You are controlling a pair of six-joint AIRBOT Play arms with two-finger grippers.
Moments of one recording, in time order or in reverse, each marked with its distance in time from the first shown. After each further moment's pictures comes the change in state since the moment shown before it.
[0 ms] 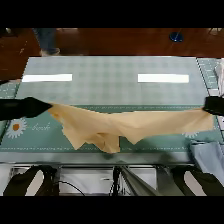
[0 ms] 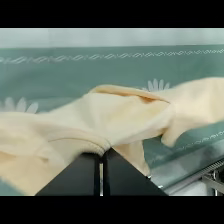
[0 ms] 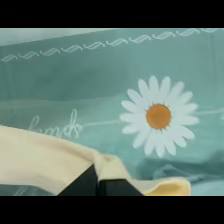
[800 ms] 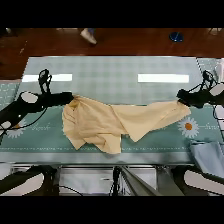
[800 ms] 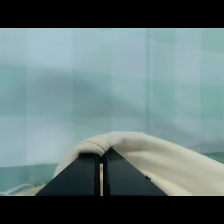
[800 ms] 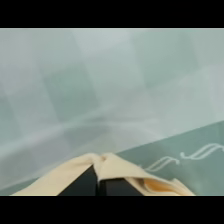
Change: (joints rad) left arm -0.202 -0.557 -0.116 -0.074 0.828 0.175; right arm -0.052 -0.510 -0.133 0.164 -0.666 0.051
